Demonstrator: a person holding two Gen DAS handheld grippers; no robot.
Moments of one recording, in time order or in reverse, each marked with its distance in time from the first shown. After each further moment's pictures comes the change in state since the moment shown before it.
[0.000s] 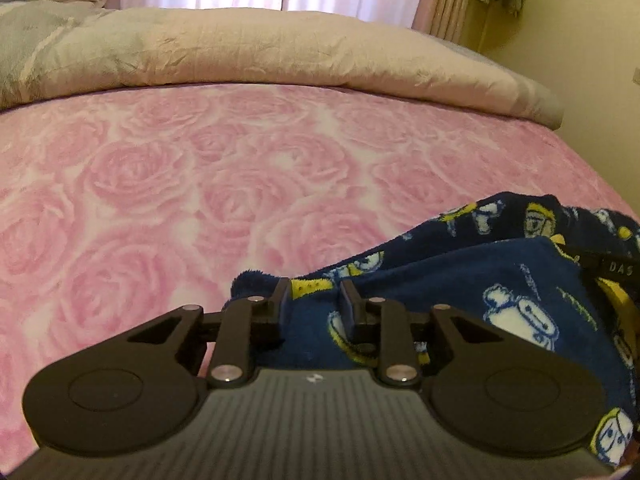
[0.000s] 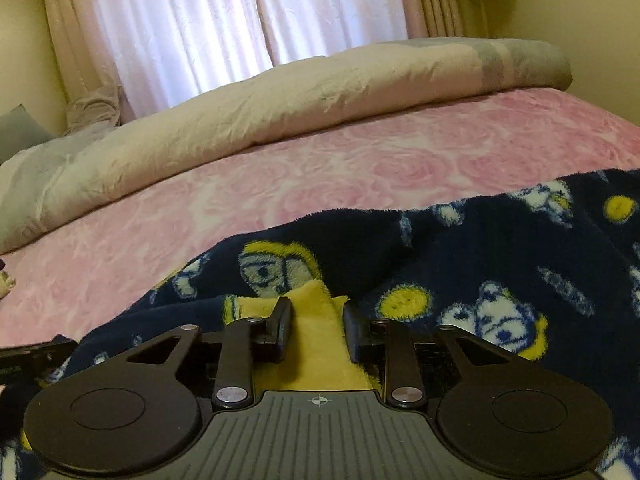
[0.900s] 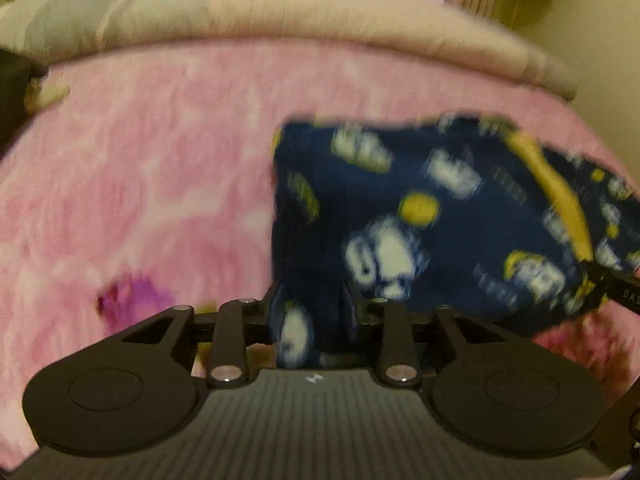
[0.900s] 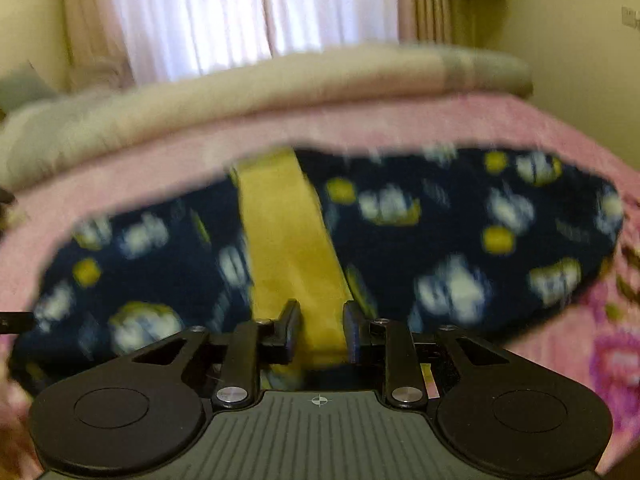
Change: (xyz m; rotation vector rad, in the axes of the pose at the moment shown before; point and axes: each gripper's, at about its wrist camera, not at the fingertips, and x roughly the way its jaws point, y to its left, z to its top) left arm -0.128 -0.031 -0.089 -0.084 0.131 0.131; right arm -0.134 0.004 -0.069 -0.105 0.056 -0.110
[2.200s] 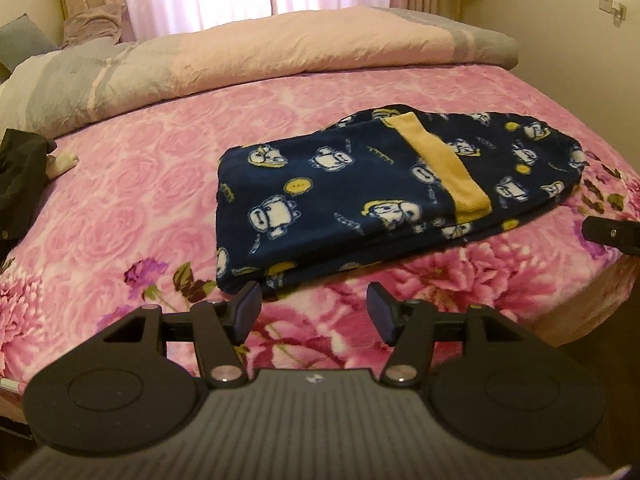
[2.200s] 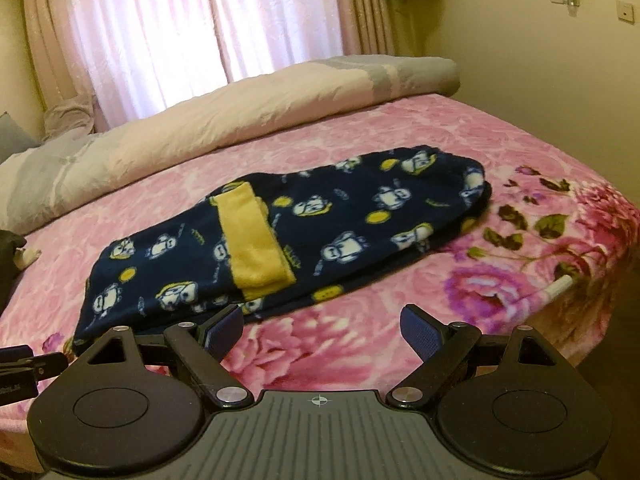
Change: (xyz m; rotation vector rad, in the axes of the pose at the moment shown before) left arm -0.136 -0.095 -0.053 0.220 -0.081 0.027; right arm -0.168 -0.031 -0.017 0.146 -0.045 -0.051
